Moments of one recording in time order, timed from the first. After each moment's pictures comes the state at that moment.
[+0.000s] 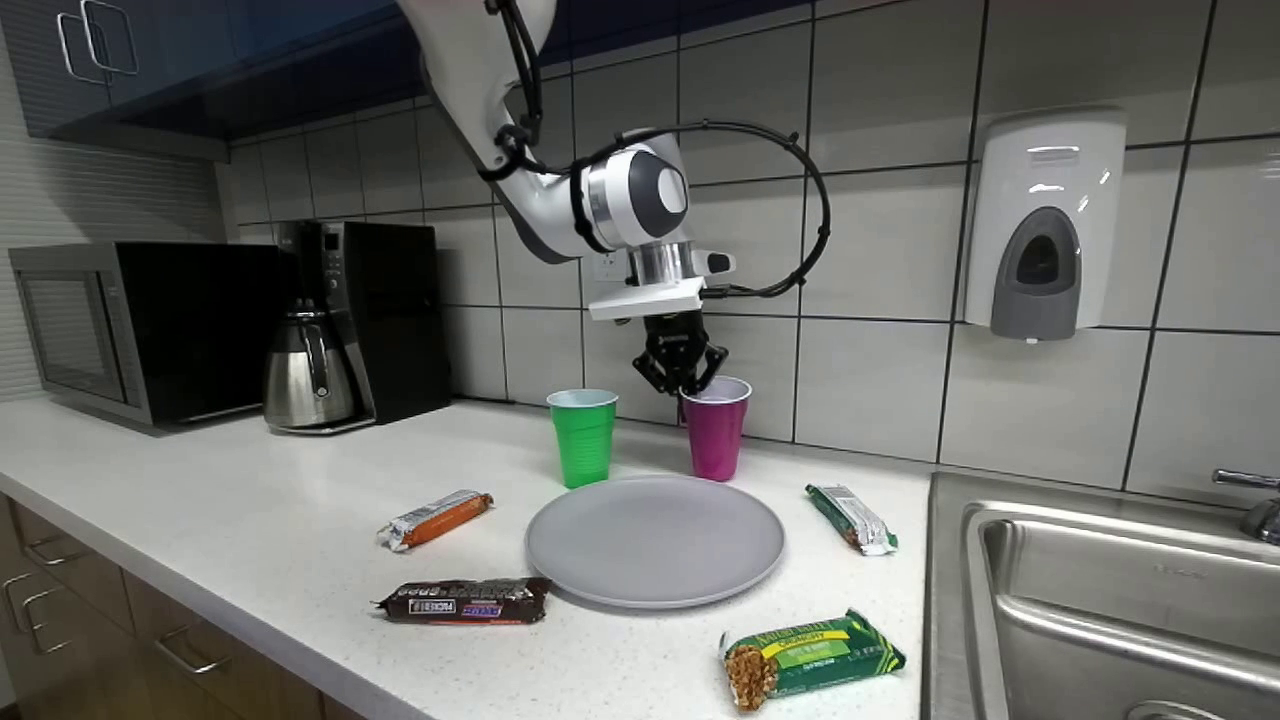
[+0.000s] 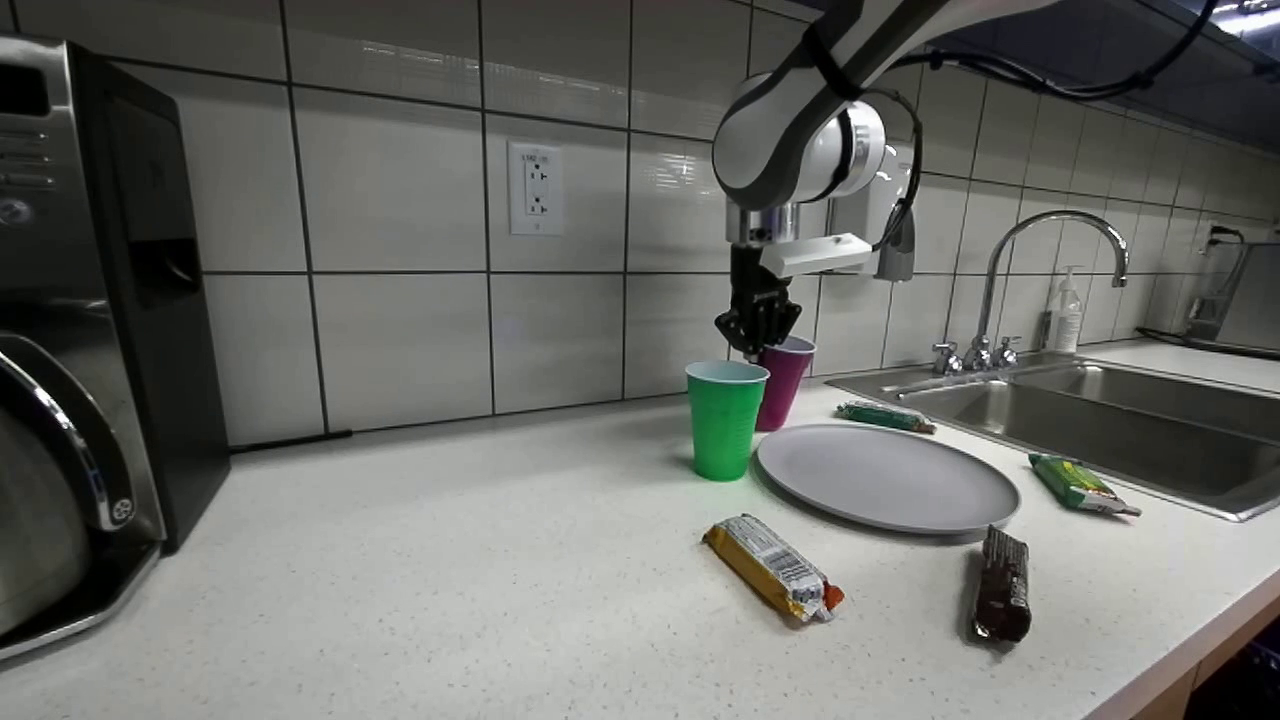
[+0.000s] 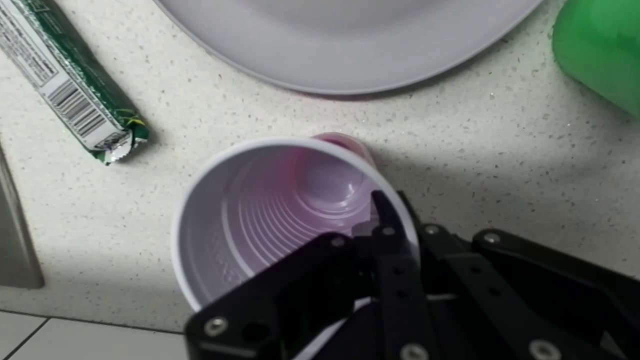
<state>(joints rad) 0.05 0.62 -0.04 -1.56 -0.16 2.27 -0.02</state>
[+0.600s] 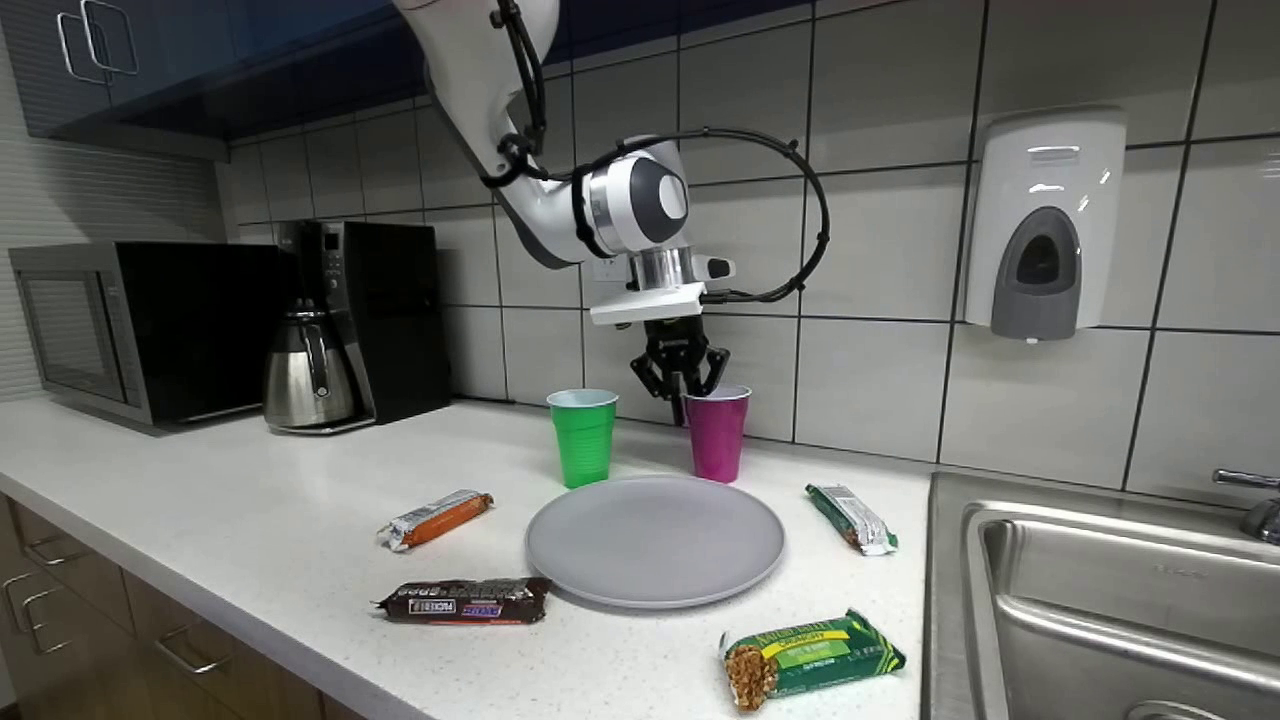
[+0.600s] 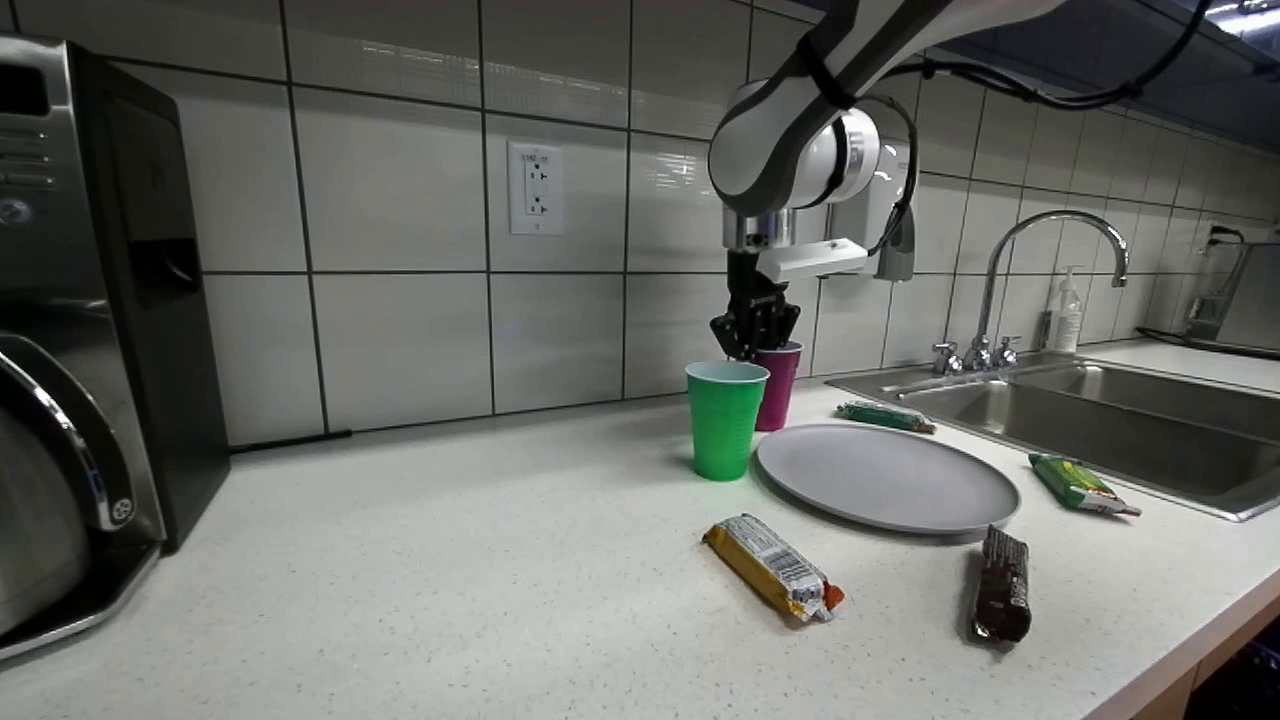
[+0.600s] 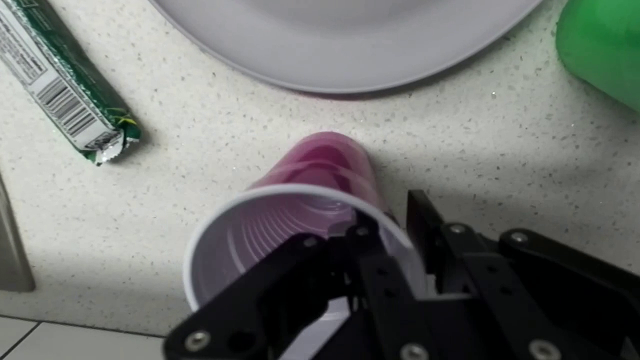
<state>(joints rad) 0.06 0.64 -0.04 -1.54 -0.16 2.26 -0.02</state>
